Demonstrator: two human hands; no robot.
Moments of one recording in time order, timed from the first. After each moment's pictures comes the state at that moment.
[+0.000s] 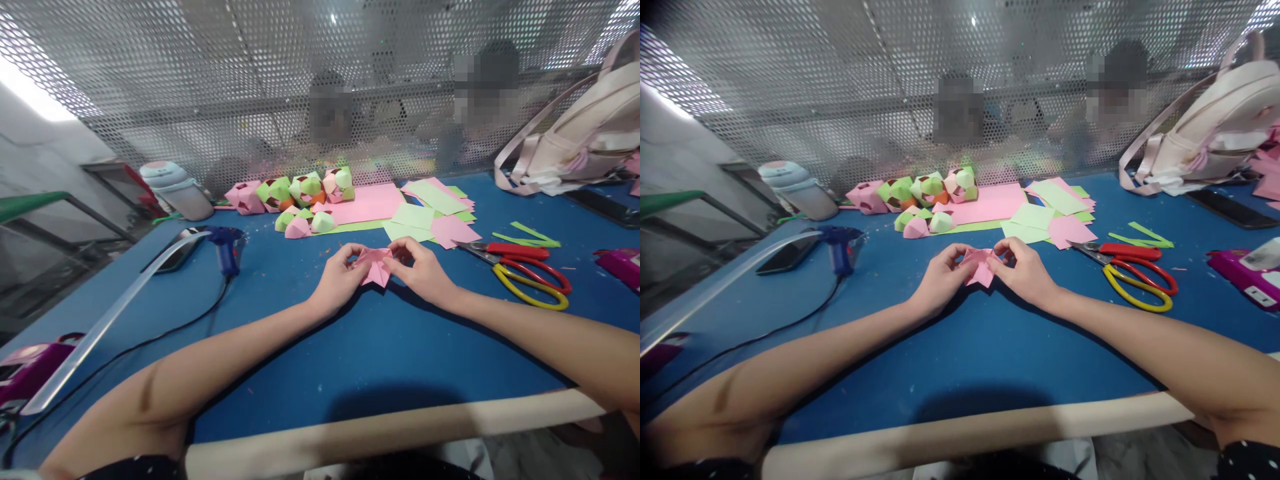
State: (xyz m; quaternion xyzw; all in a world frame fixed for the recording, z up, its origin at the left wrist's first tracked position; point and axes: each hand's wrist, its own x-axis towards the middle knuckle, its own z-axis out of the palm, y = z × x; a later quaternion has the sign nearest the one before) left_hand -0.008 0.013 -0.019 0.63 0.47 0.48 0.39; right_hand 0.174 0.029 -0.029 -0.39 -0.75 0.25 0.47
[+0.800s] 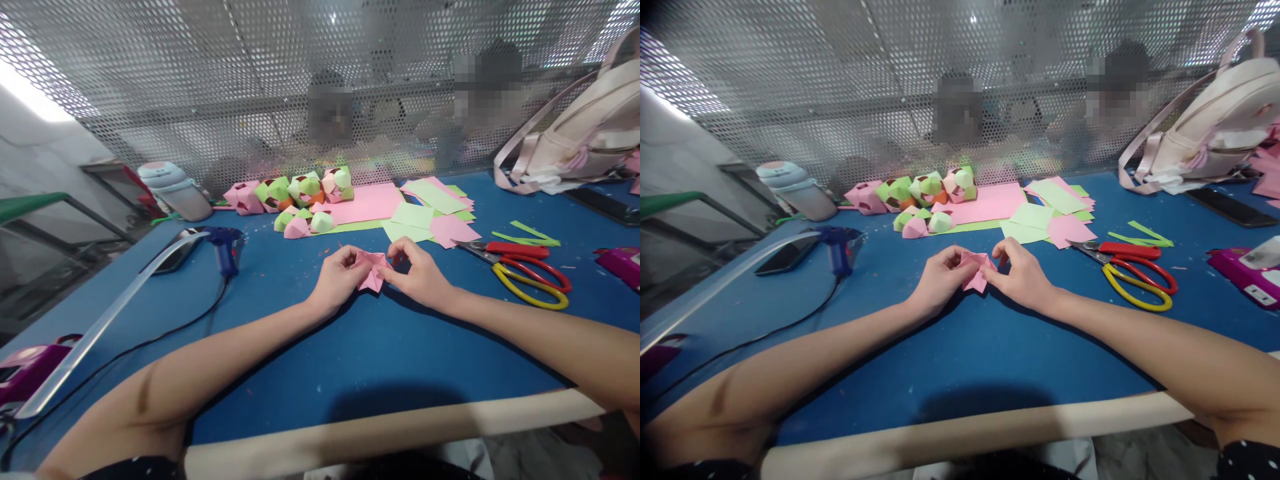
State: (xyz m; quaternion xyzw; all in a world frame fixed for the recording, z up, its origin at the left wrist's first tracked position) left_hand -0.008 0.015 -0.021 0.61 0.48 0.49 0.39; right_hand 0.173 0.025 -0.030 -0.36 -0.79 0.20 0.46
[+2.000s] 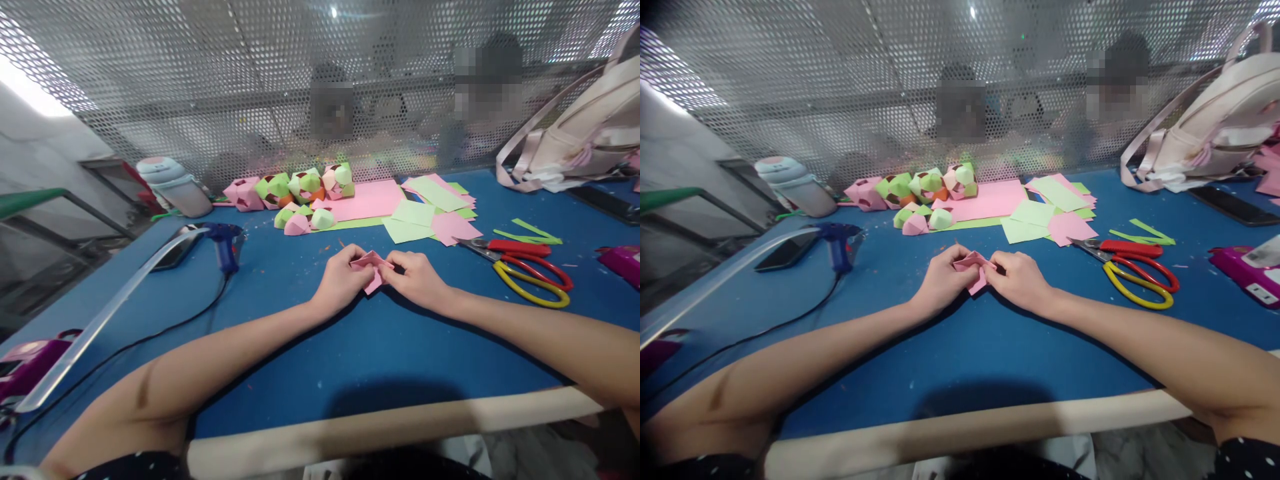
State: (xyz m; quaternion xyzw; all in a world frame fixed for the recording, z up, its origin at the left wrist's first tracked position) left_hand -0.007 0.011 -0.022 0.68 0.53 0.43 0.26; right_hand 0.165 0.021 -0.030 -0.40 -0.81 0.16 0.38
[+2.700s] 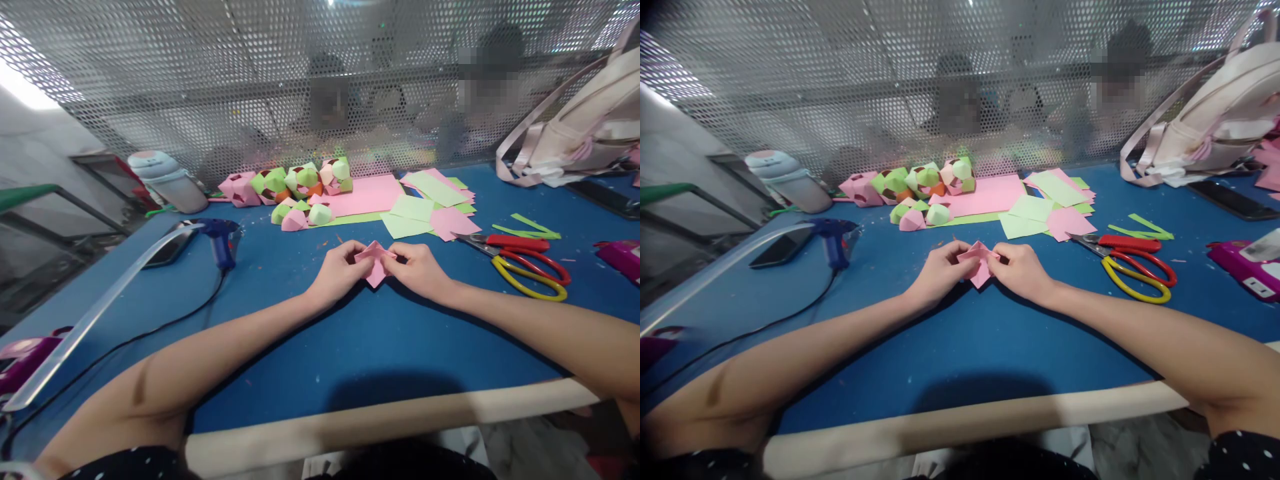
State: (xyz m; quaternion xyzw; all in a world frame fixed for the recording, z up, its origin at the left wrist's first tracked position) left_hand -0.010 0.015 -0.020 0.66 0.49 0.43 0.38; right_hand 0.170 0.025 -0.029 -0.40 -0.79 0.21 0.41
